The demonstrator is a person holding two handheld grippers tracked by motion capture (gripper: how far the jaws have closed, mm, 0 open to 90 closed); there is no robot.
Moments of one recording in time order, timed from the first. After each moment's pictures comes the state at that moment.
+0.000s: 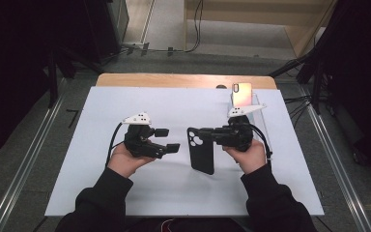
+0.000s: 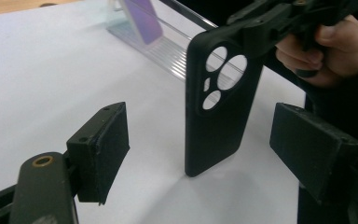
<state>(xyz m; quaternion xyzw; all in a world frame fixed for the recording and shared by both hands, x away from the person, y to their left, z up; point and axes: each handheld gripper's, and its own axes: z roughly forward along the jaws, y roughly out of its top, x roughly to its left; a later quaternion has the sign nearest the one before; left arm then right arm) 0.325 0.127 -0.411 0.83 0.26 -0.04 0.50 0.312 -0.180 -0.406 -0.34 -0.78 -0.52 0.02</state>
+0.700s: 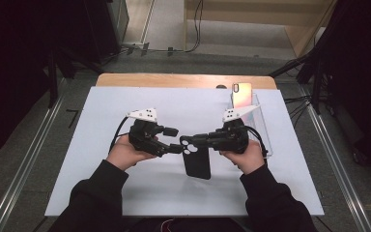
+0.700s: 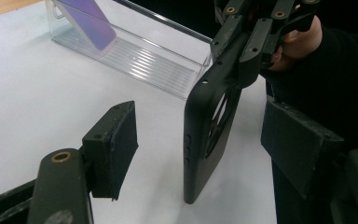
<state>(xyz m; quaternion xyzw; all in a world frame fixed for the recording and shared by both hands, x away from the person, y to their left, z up) 0.339 0.115 -0.403 0.84 0.16 -0.09 0.51 0.309 -0.170 -0.404 -0.26 -0.80 -0.53 0.07</state>
